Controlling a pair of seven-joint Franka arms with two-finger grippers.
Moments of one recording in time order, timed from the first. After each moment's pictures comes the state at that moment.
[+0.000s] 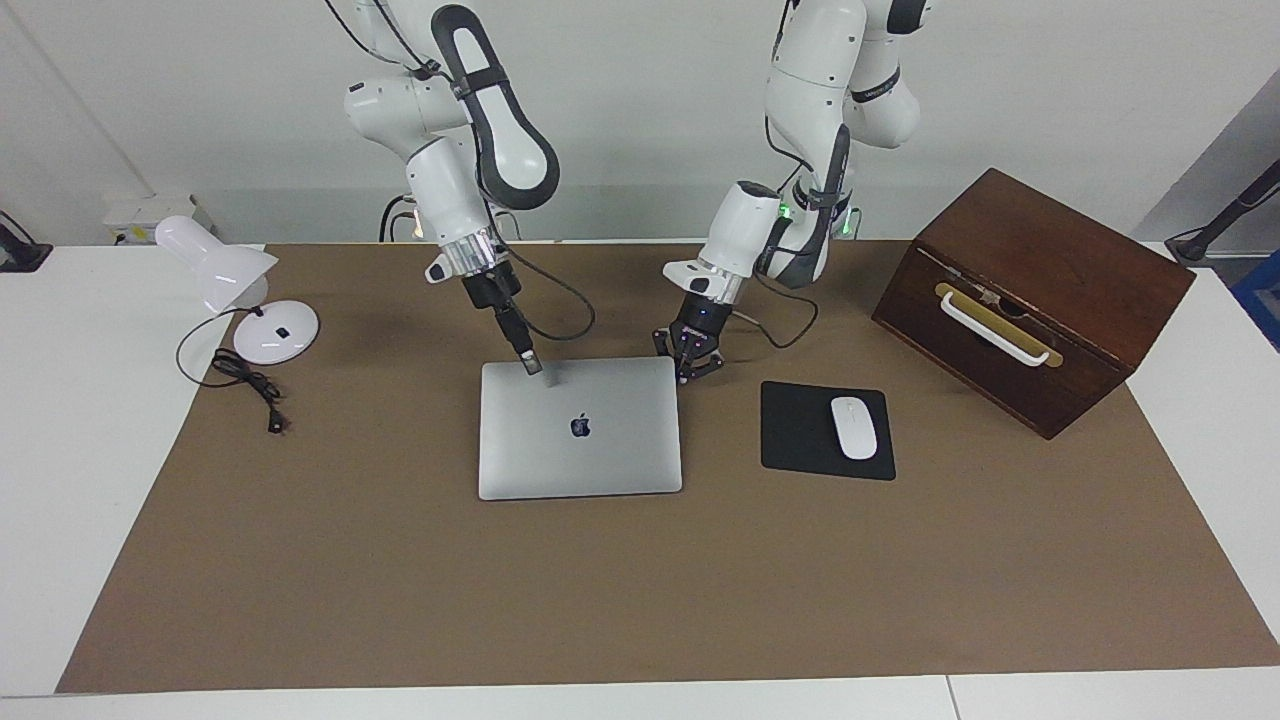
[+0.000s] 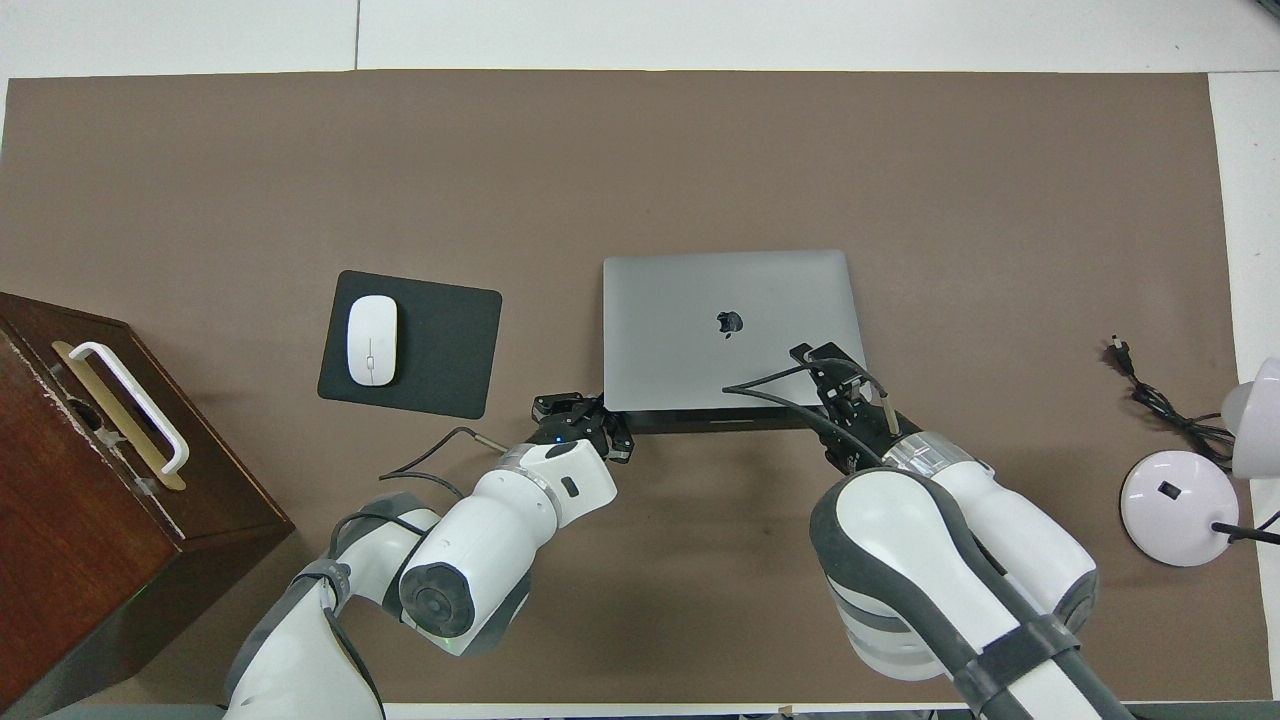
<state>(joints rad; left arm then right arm) -0.71 0.27 -0.01 -2.50 -0.06 3.48 -0.16 0.30 -0.05 0.25 -2.46 1.66 3.12 0.08</state>
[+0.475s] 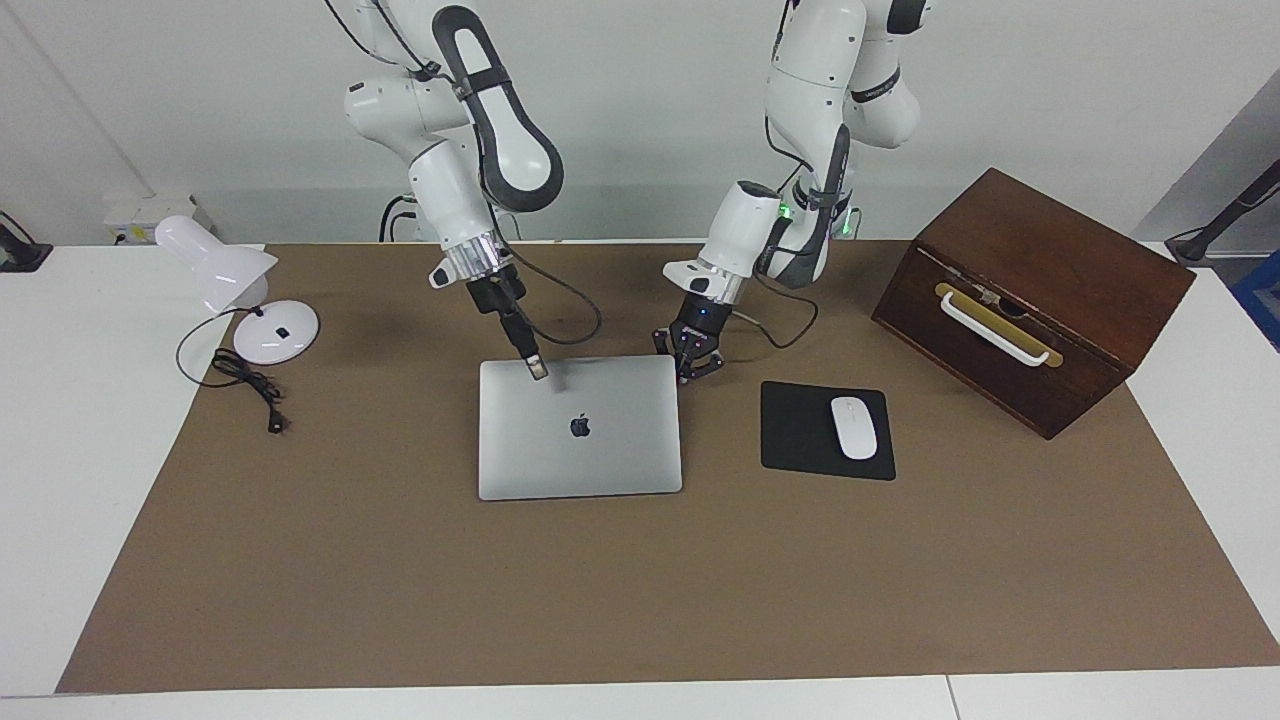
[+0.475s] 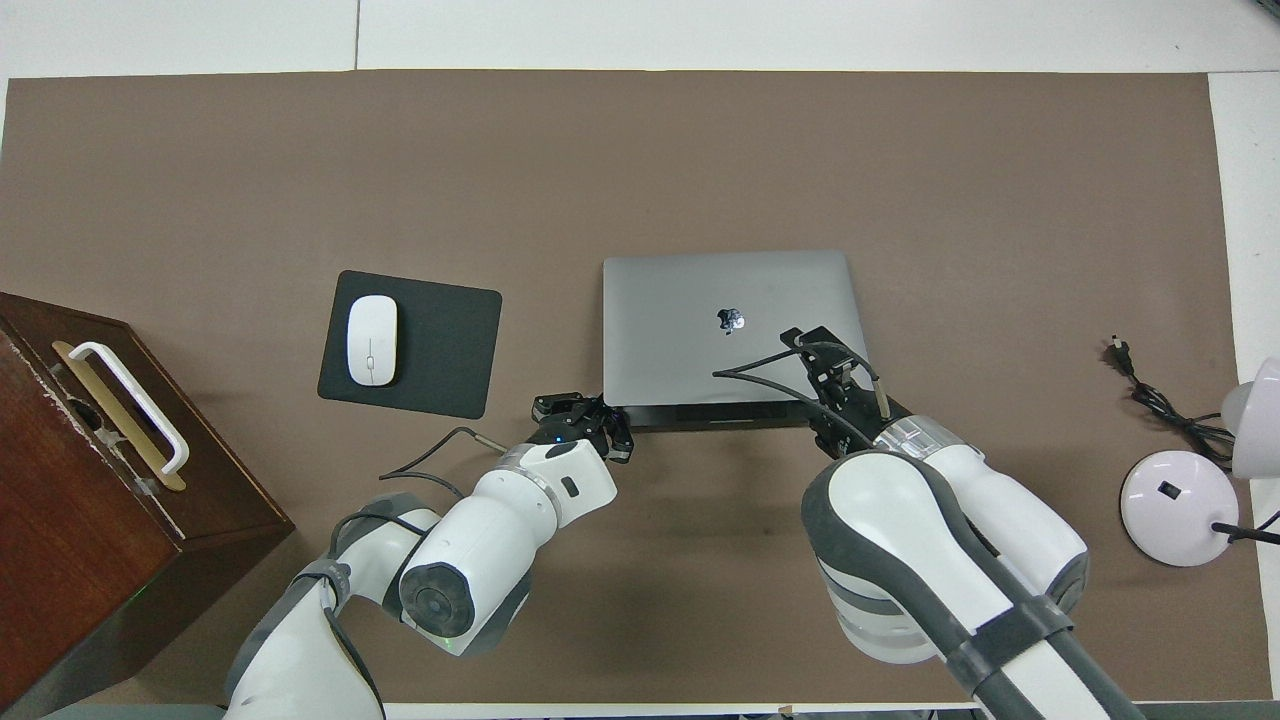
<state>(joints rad) -0.71 0.27 -0.01 -2.50 -0.06 3.48 -0.16 0.30 -0.01 0.25 -2.40 1.66 3.12 0.08</state>
